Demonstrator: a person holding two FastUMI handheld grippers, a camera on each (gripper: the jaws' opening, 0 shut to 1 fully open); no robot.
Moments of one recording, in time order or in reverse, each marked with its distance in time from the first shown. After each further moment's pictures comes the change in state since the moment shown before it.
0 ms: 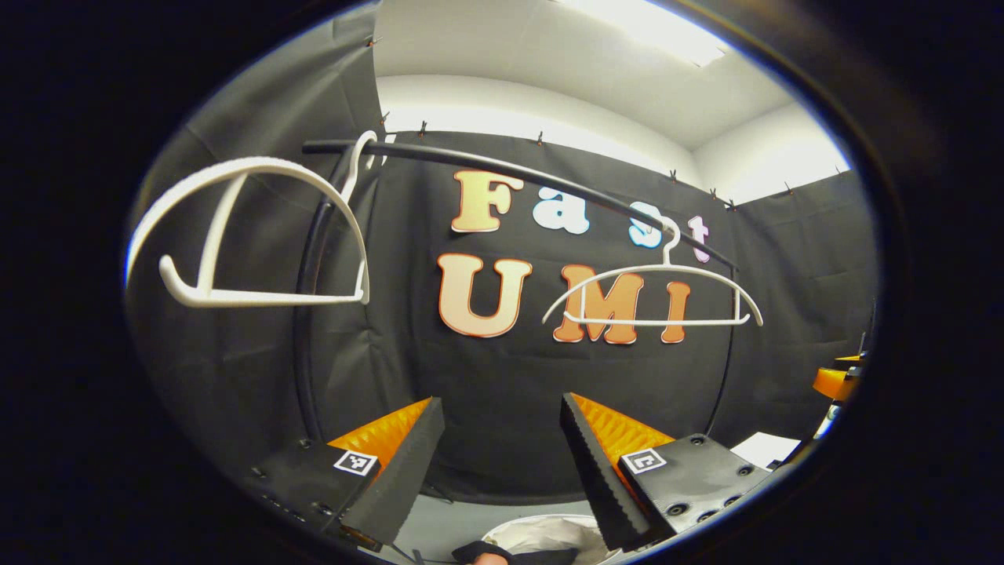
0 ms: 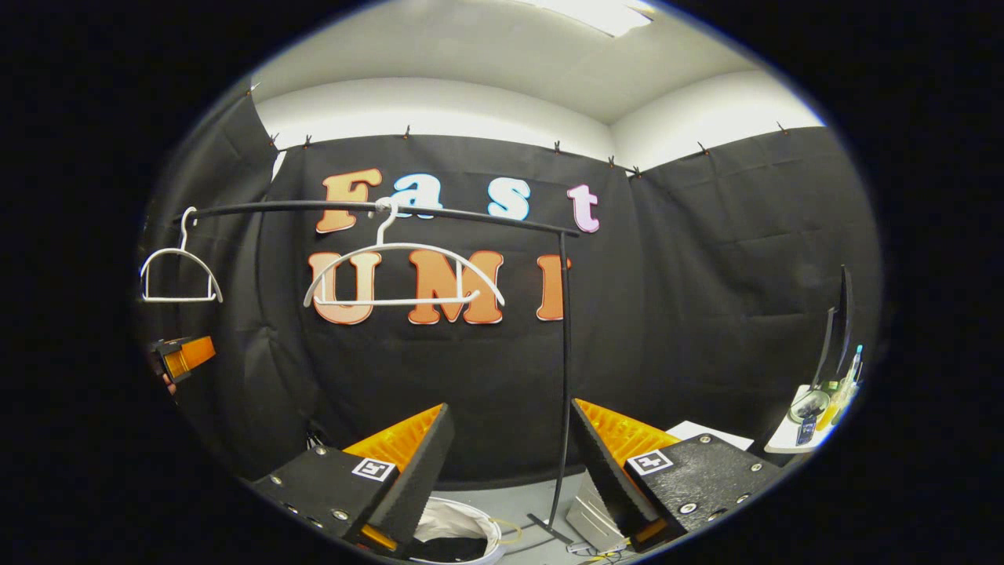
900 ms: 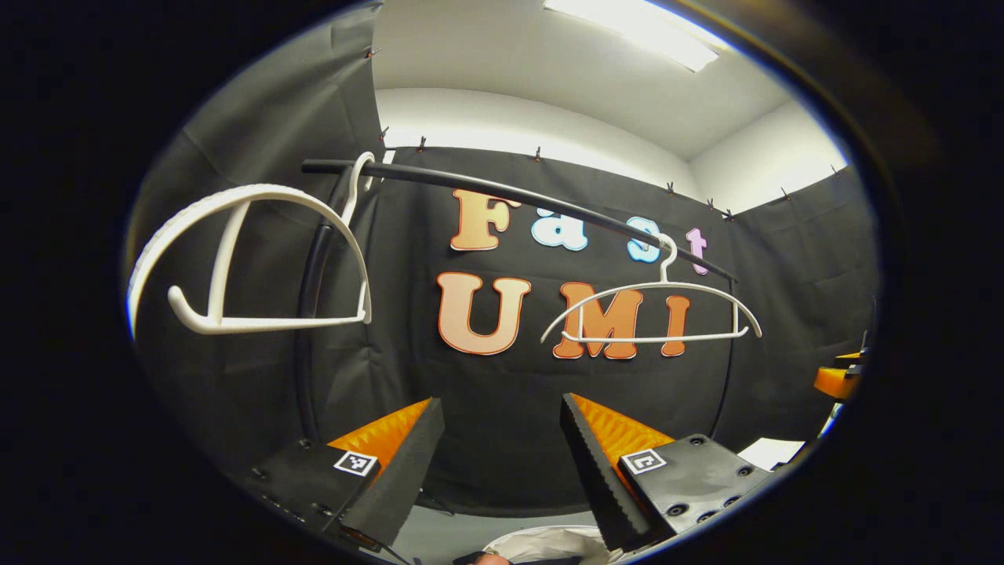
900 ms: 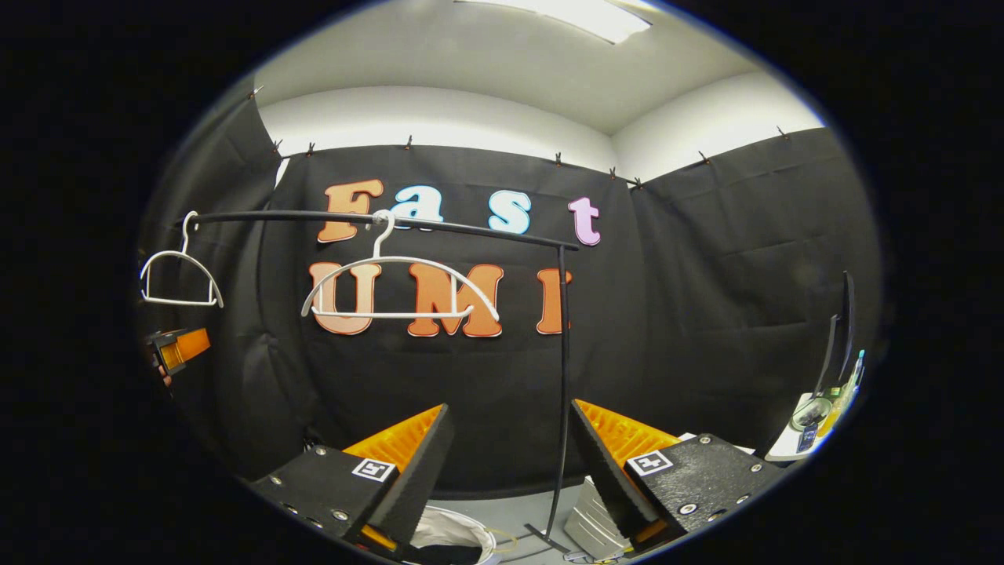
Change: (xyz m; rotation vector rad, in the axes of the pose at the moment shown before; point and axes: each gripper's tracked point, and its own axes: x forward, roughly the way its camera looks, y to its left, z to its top) left arm -0.002 -0.002 0.011 0.010 -0.045 0.007; right arm 0.014 -0.010 0.003 0.016 -0.038 0.003
